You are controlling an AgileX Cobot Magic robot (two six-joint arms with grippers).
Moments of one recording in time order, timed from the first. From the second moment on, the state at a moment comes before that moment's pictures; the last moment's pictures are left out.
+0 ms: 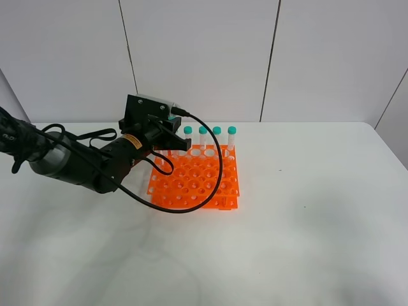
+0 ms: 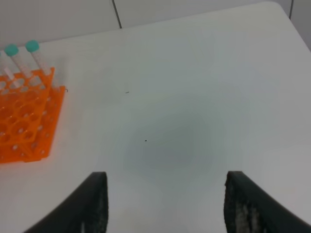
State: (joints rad) left arm -0.46 2.02 -0.91 -0.08 -0.90 0.09; right arm -0.04 -0.01 -0.50 0.01 1.02 0.08
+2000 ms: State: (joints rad) left arm -0.46 2.08 -0.90 -0.08 -0.95 0.09; right arm -0.04 -0.01 -0.50 0.01 1.02 0.08
